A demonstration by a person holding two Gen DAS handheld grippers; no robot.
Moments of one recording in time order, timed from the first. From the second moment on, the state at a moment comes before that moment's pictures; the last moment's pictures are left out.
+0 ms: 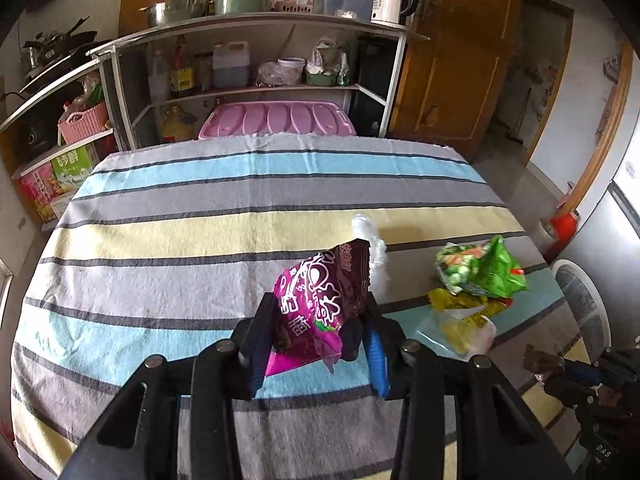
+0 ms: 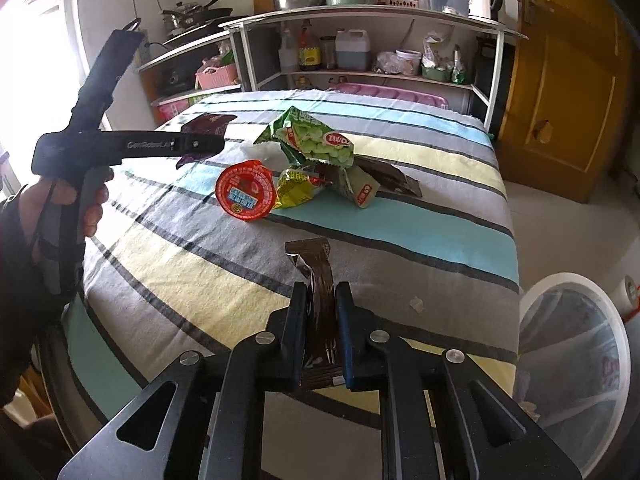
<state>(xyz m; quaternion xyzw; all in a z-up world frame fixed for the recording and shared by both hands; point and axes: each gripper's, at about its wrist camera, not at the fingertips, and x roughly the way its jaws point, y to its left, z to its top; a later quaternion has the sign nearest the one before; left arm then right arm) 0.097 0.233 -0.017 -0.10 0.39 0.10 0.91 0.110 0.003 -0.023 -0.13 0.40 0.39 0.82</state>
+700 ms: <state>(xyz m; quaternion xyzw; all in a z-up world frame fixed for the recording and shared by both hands) 0.069 0.153 0.032 -0.05 0.35 0.04 0.93 0.096 -0.056 0.023 -0.07 0.35 0.34 0.87</state>
